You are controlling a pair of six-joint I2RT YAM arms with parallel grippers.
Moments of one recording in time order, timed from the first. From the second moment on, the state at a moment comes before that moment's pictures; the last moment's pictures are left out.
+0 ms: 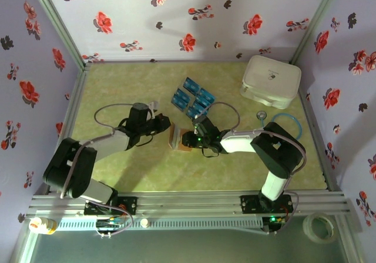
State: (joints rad) left arm -0.49 1.49 0.65 0.23 0.37 -0.82; right arm 0.82 1.74 0.78 0.15 -0.18 0.80
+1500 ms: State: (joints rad) left arm -0.48 1.52 0.71 0.05 0.27 -0.71; right arm 0.78 1.60 0.90 -0.12 -0.15 0.70
